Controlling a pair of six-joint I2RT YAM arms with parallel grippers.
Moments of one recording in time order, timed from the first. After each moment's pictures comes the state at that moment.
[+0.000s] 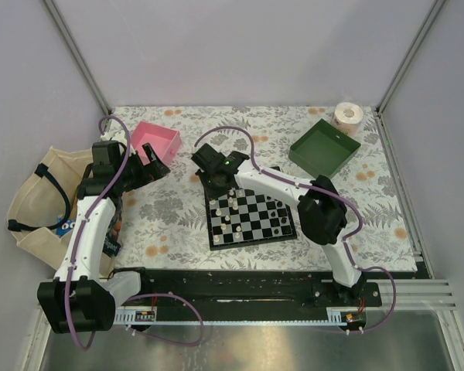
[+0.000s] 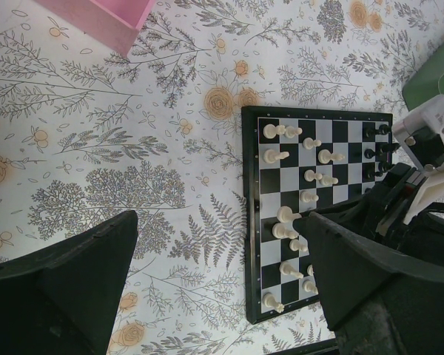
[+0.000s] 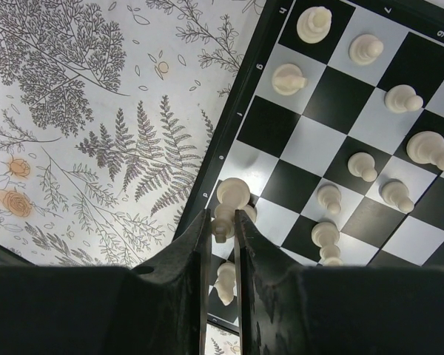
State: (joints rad) left arm 0.06 1.09 0.99 -0.60 0.30 -0.39; right arm 0.94 2.12 1.85 -0.75 0.06 0.43
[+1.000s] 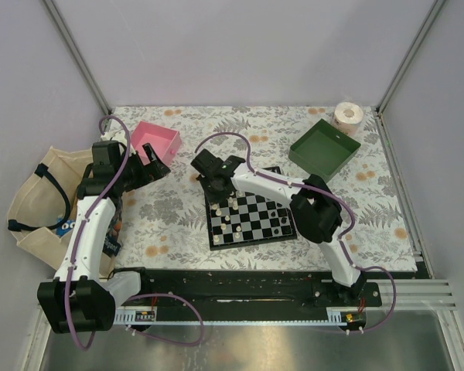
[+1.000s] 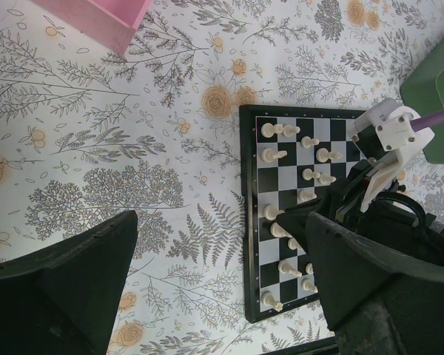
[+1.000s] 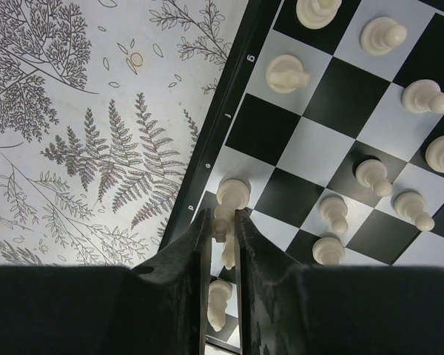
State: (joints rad) left arm 0.06 1.09 0.99 -0.60 0.30 -0.39; right arm 0.94 2.18 1.82 -0.73 0.07 0.43
